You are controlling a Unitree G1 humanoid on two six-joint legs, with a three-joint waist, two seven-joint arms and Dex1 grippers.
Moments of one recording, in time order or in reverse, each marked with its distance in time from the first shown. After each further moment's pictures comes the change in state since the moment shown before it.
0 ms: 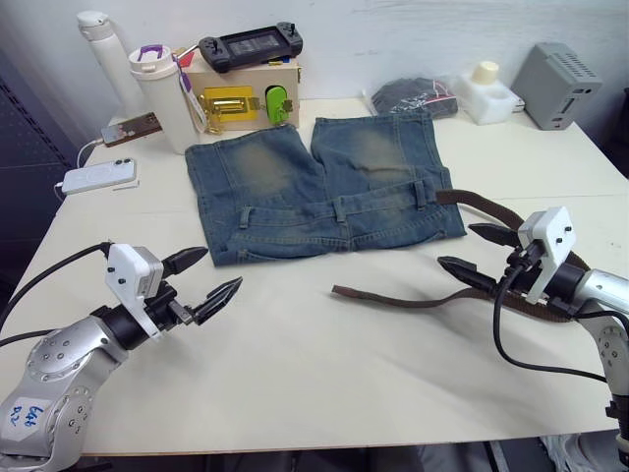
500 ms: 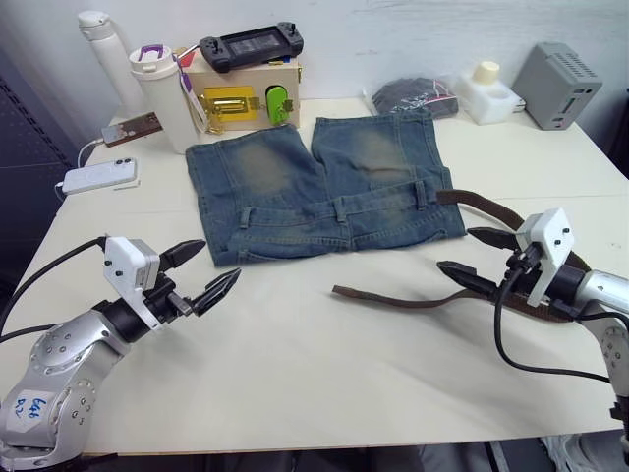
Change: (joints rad) left arm -0.047 -0.014 0.005 0.033 -0.028 0.011 0.015; right arm 0.019 -0.052 0.000 -0.030 -0.005 0.043 0.035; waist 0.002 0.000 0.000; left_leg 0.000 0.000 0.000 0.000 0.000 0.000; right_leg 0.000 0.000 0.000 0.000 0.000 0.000
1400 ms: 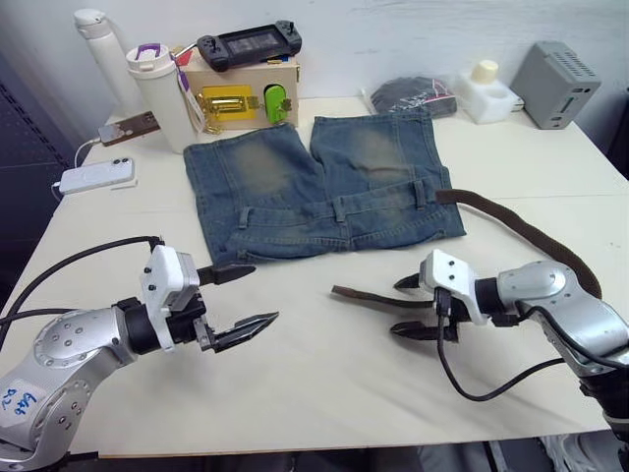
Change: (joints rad) left arm -0.002 0.174 -0.087 -0.167 -0.109 0.095 -0.156; right arm -0.215 -0.095 0.500 -0.019 -0.188 0.047 0.198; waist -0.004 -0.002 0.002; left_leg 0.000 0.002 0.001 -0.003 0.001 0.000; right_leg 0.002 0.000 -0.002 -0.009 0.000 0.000
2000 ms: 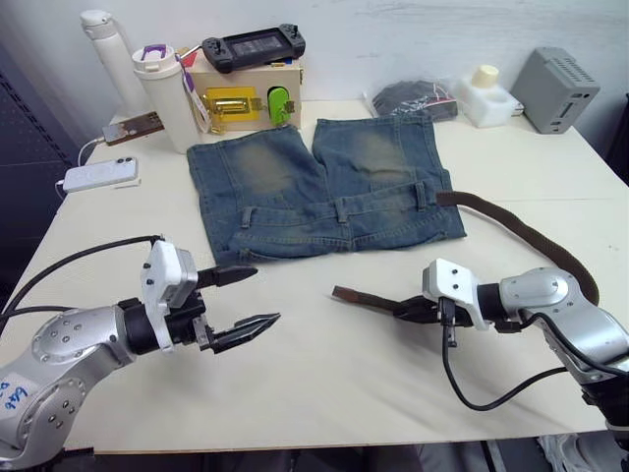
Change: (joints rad) left arm -0.074 0.022 0.001 0.029 -0.104 0.082 0.017; right arm 0.045 0.015 -0.022 -0.003 -0.008 -0.093 0.020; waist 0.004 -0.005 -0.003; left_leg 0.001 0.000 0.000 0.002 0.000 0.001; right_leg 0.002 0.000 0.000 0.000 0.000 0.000
